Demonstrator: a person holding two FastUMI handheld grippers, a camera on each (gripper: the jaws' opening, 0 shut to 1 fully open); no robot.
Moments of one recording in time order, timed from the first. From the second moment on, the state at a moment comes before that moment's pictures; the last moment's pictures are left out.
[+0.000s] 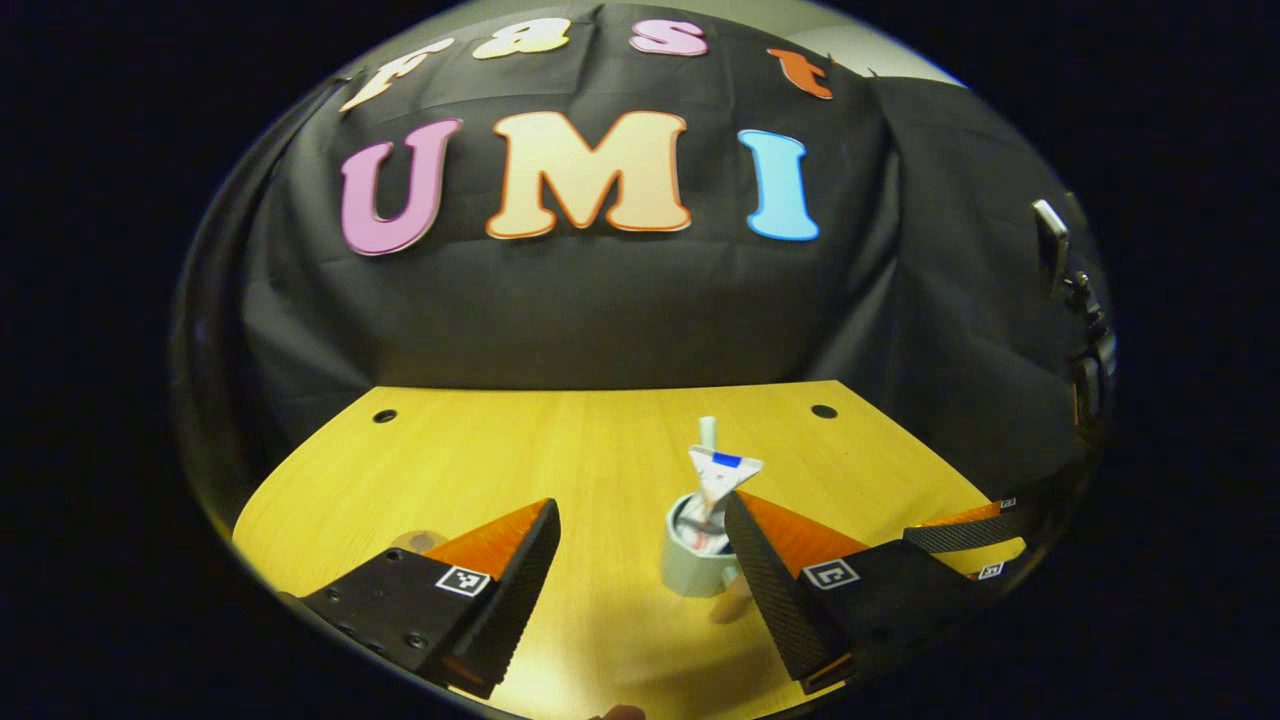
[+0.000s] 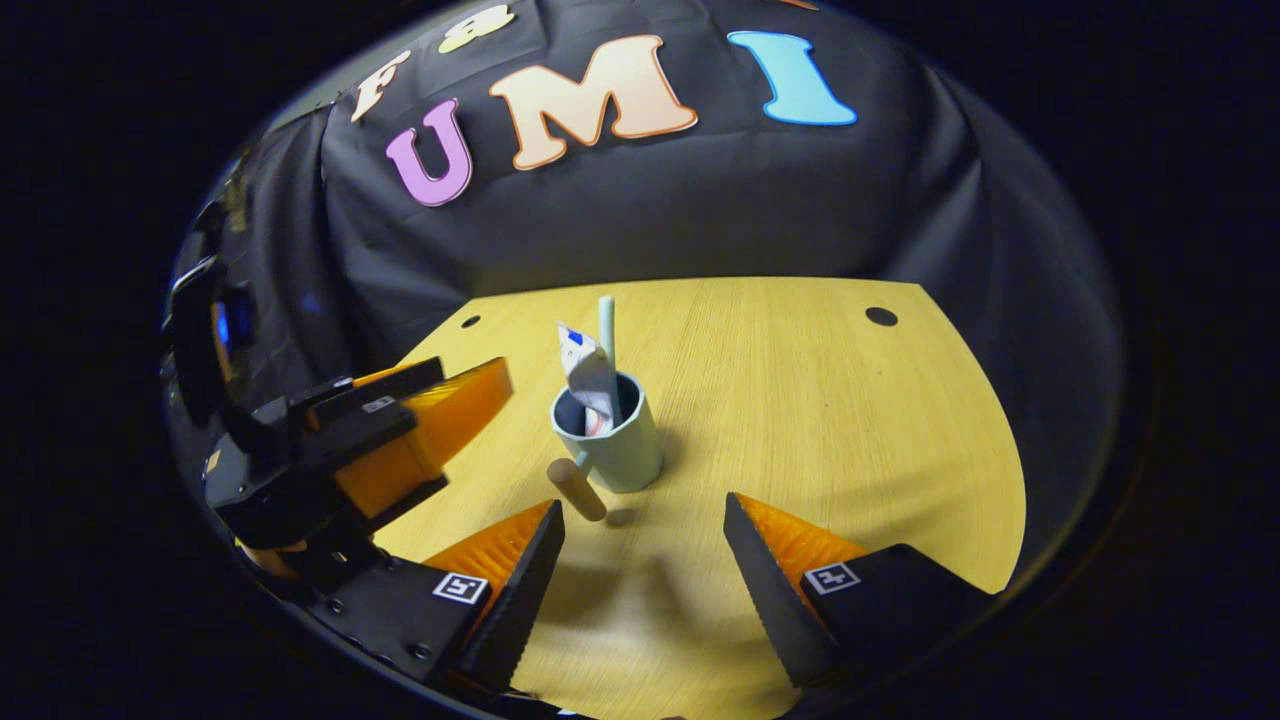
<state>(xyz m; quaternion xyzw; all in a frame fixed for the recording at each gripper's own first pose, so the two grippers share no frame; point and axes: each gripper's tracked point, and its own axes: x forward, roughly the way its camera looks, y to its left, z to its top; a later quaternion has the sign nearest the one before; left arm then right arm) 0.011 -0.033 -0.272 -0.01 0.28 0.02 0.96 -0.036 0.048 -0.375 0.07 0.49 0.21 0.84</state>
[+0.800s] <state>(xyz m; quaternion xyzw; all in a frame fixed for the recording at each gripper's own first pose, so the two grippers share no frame) -0.098 0.169 -0.277 0.02 0.32 0.14 0.94 -0.010 0.116 -0.430 0.02 0.65 0.17 0.74</state>
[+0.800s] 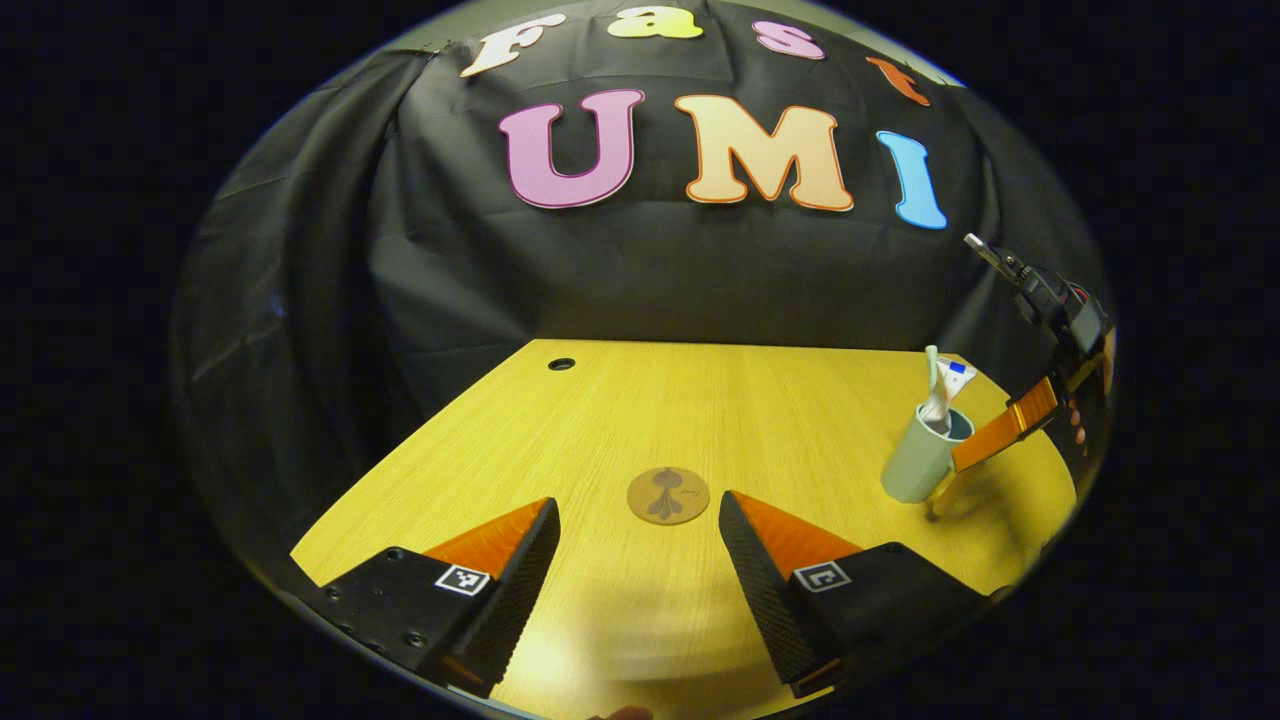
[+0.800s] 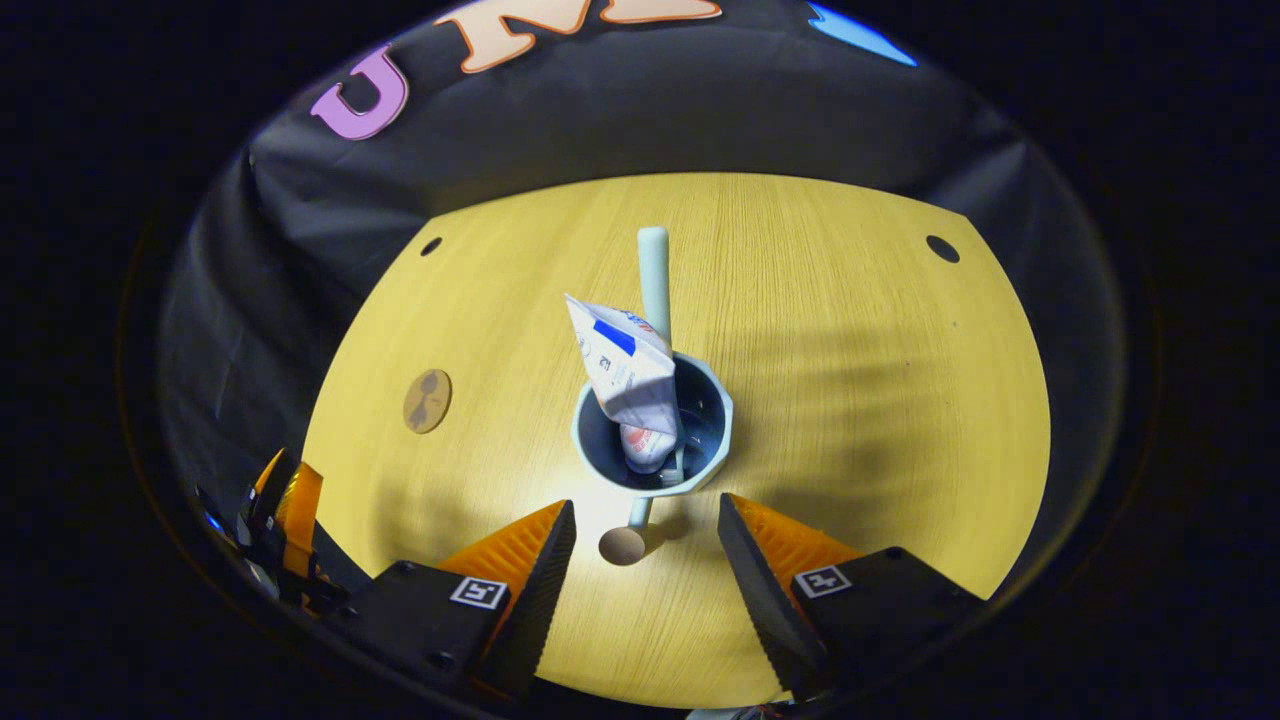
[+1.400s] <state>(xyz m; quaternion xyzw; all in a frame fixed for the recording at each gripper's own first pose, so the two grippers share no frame) -0.107 0.210 -0.283 0.03 0.32 0.16 0.93 -0.027 0.119 -0.478 -0.05 0.74 0.16 0.65</state>
